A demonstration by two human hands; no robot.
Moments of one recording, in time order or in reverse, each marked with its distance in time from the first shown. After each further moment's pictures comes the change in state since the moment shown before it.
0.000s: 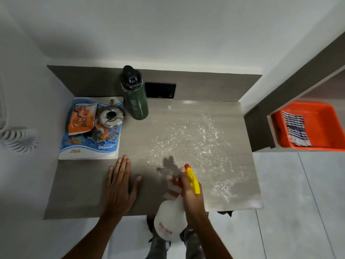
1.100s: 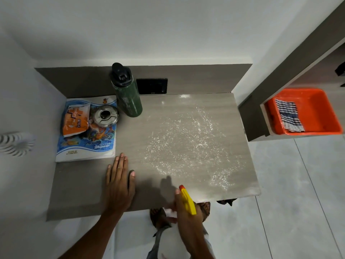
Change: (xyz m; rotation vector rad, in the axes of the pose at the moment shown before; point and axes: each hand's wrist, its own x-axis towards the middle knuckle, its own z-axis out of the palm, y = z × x) left_hand -0.002 0.009 -0.002 -0.036 0.094 0.026; right_hand -0.059 0.048 -0.005 -0.062 0.150 0.110
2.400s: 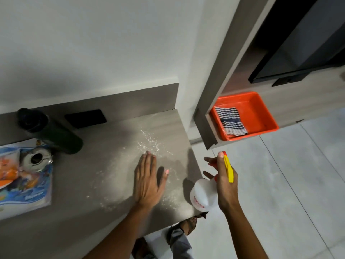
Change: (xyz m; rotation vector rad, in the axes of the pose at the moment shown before) left_hand 0.094 0.283 0.079 -0.107 -0.282 0.164; right_hand 0.143 -0.121 -0.253 0.191 0.349 -0.313
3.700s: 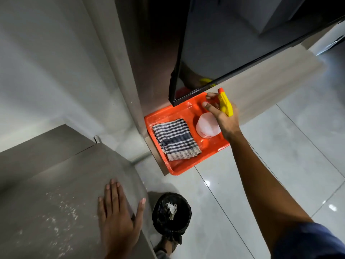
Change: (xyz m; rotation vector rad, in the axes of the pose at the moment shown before) left_hand 0.095 0.116 0.112 0.316 0.138 0.069; right_hand 0.417 -0.076 -0.136 -0.120 0.001 -0.305
